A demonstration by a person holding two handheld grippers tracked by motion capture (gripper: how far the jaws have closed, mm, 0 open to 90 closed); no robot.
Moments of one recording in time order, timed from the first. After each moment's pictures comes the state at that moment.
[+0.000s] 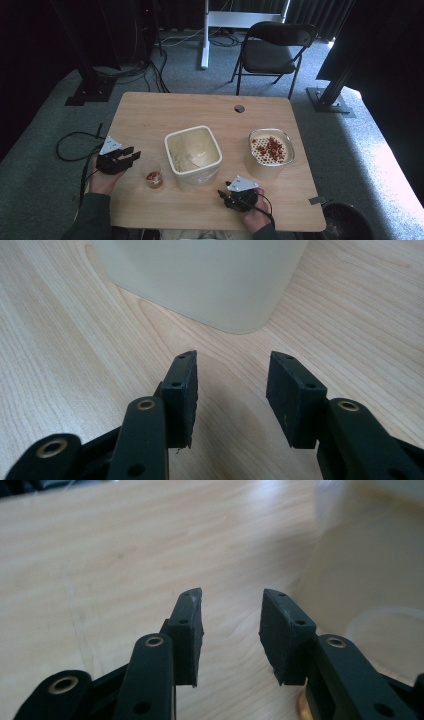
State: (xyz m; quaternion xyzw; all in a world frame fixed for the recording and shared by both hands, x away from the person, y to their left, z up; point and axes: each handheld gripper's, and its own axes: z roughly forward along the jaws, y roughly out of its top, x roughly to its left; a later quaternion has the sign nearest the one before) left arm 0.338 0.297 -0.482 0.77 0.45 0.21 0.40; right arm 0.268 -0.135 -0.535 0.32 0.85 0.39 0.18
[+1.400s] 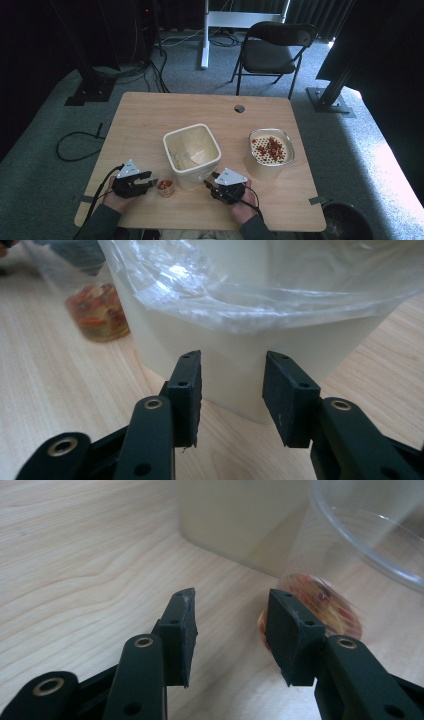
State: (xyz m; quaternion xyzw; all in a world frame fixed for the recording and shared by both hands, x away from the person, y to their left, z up) left arm 0.295 0.252 -0.518 0.83 0.35 0.12 0.41; right arm 0.281 -0.096 -0.509 0.28 0.83 0.44 0.21
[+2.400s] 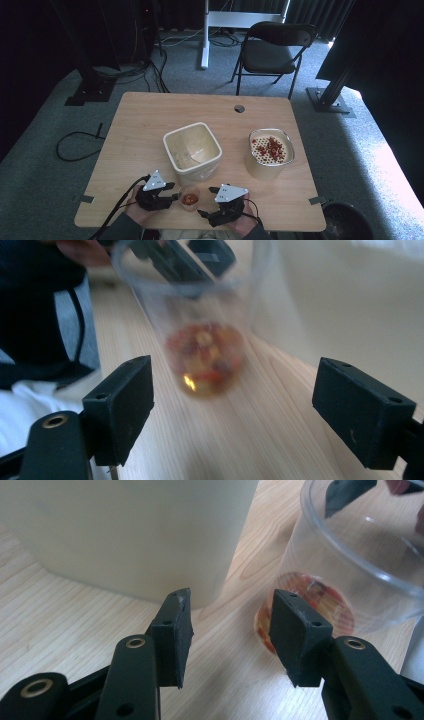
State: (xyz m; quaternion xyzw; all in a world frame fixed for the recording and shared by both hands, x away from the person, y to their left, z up) left arm 0.266 0.179 -0.512 0.85 0.32 0.10 0.41; right arm 0.247 -0.099 -0.524 0.20 0.85 0.48 0.09
